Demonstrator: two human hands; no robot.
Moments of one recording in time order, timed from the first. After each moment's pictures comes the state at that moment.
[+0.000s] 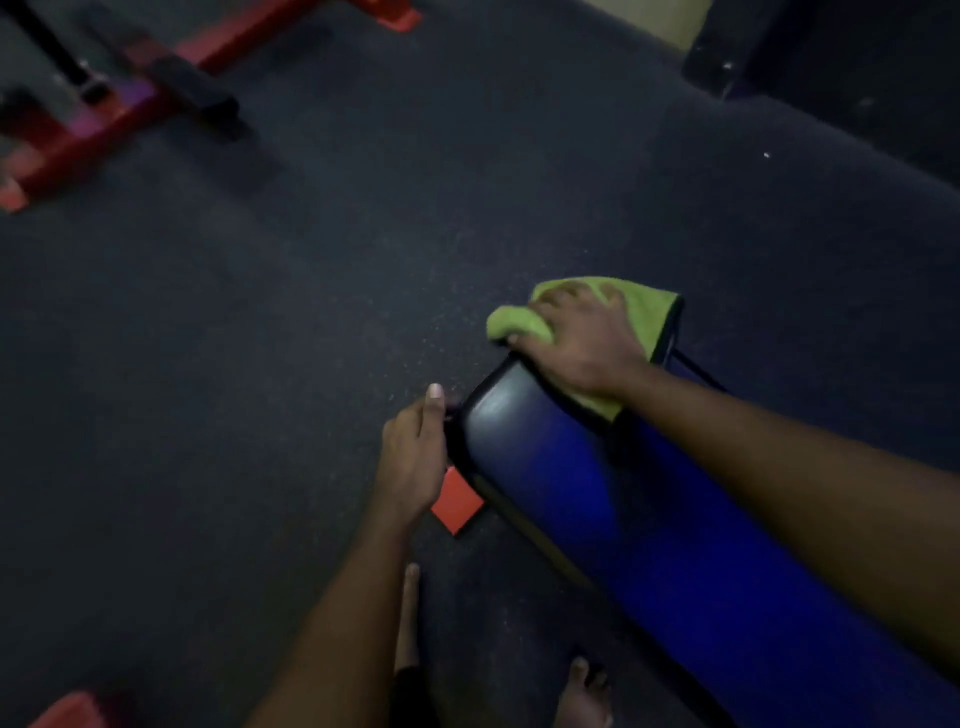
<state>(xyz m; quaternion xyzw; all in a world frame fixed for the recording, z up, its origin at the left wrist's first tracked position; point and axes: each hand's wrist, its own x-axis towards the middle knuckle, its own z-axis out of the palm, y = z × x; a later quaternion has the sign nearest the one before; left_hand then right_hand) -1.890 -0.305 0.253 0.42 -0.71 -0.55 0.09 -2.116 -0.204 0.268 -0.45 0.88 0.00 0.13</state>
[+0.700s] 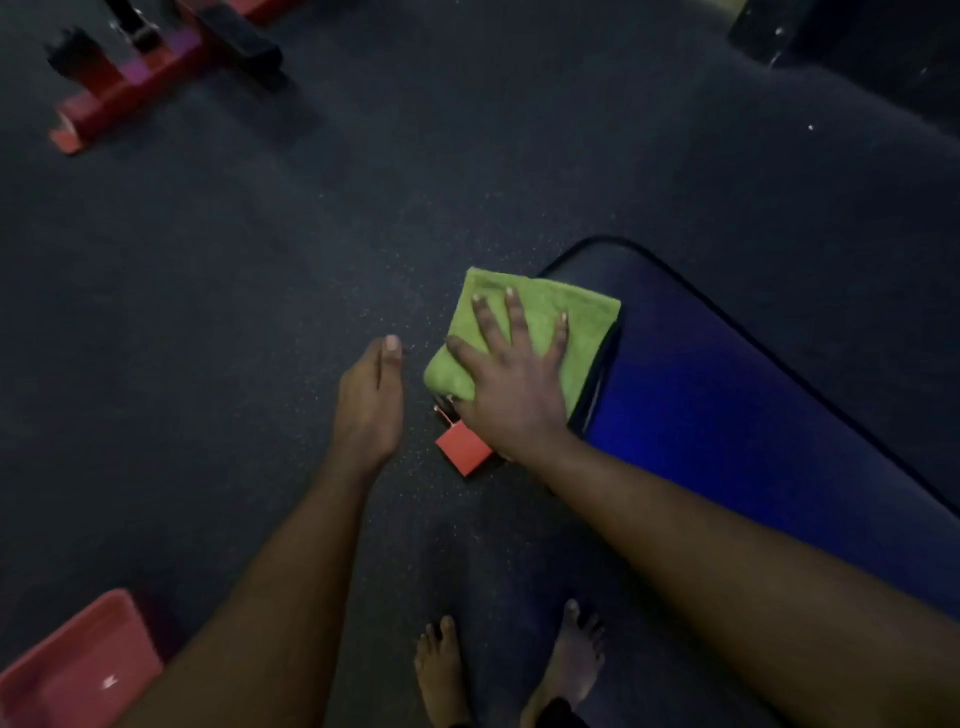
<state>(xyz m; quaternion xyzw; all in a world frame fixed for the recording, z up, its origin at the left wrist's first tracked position) -1.812 -0.302 0.273 0.43 -0.78 -0.42 0.15 -1.943 -0.191 0.261 -0.50 0.87 0.01 0.07</state>
